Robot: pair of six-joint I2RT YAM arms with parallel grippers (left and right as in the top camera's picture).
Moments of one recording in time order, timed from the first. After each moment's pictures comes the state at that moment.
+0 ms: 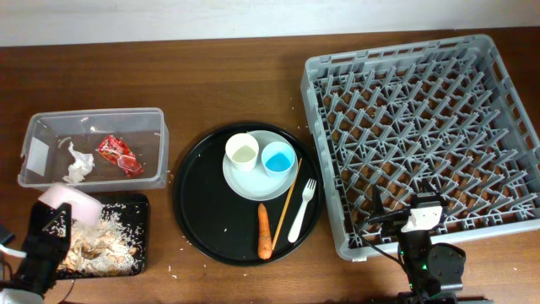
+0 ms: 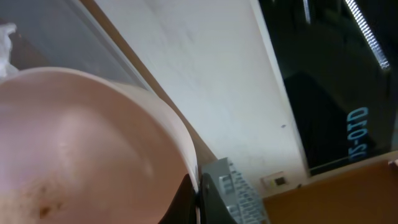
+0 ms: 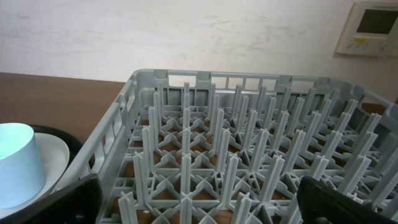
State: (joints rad) left arm 1.31 1.29 0.70 -0.74 1.49 0.26; right arm 0.03 0.01 0.01 -0.07 -0.03 -0.05
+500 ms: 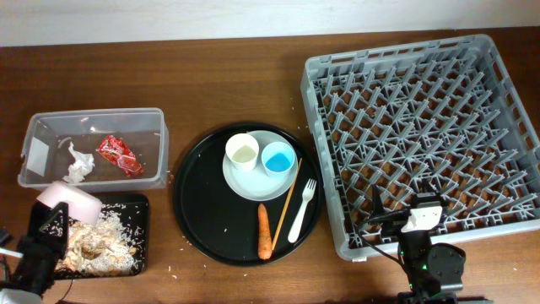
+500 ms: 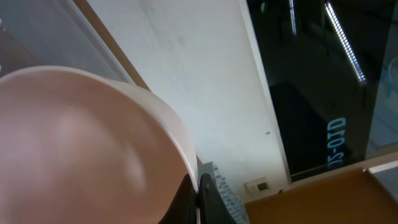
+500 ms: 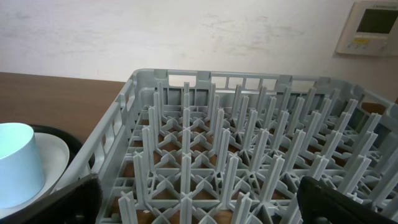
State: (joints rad) left arm 1.31 1.30 0.70 -0.72 1.54 0.17; right arm 0.03 0.01 0.01 -0.07 -0.03 -0.05
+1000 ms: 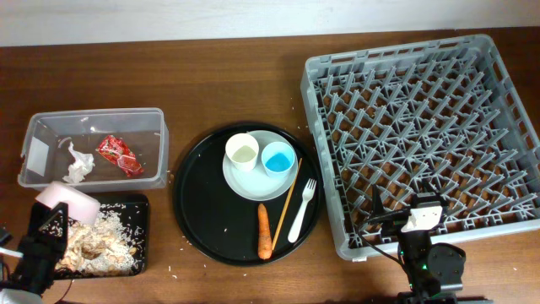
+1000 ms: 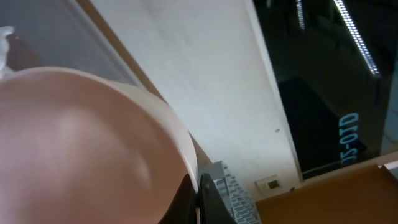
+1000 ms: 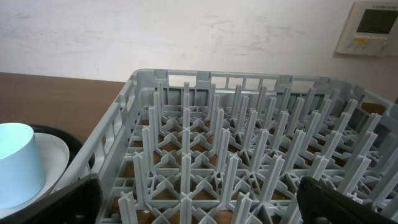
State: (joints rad) left arm 1.31 1.30 0.70 -0.70 1.52 0.19; right arm 0.03 0.01 0.01 -0.07 -0.03 -0.05
